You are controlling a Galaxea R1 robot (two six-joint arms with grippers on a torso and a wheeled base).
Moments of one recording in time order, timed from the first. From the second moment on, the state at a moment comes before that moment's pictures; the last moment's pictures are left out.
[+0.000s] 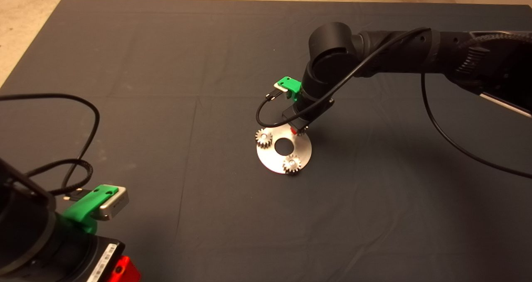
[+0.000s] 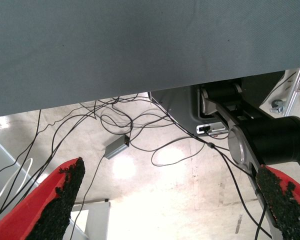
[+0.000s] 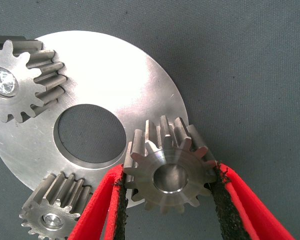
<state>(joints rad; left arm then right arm) -0.46 1.99 -0.34 0.02 1.53 -1.50 0.39 2.85 -1.35 -0.33 -1.53 0.86</state>
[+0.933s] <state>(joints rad) -0.46 1.99 -0.34 0.02 1.53 -1.50 0.39 2.84 -1.35 -0.33 -1.52 0.86</state>
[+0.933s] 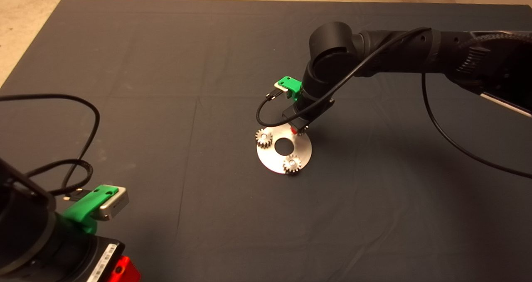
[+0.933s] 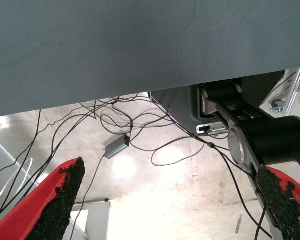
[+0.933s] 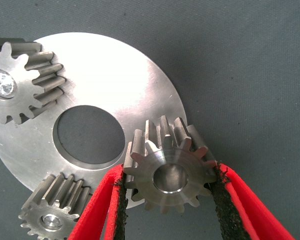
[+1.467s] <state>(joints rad) -0.46 1.99 -0.34 0.02 1.53 -1.50 0.39 2.84 -1.35 -0.33 -1.52 0.86</state>
